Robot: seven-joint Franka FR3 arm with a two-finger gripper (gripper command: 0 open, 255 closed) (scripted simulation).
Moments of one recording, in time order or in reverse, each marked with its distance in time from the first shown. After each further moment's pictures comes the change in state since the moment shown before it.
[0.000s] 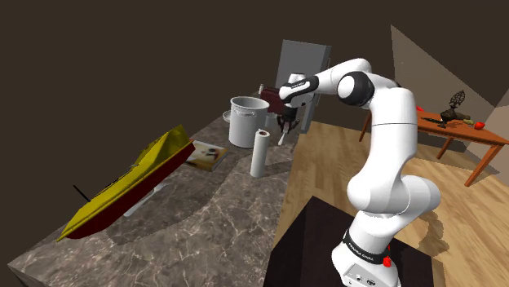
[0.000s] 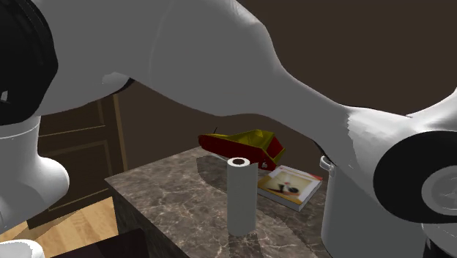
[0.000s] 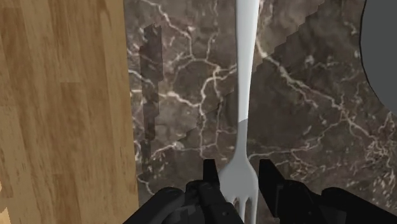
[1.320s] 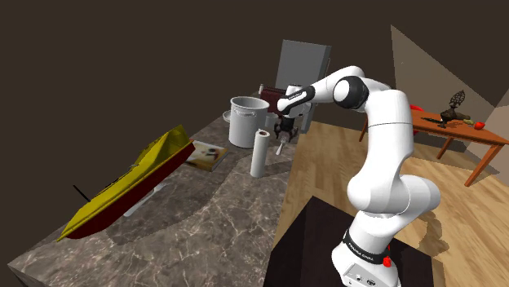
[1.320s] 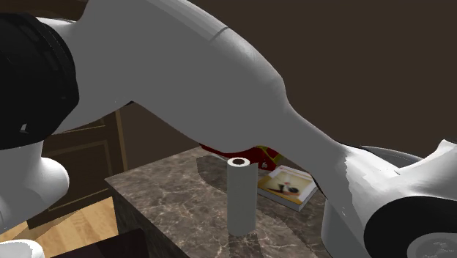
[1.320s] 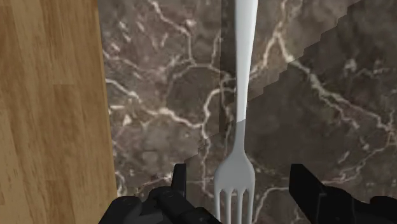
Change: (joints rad) arm 0.006 0.071 -0.011 -0.048 -0.019 0.118 0.014
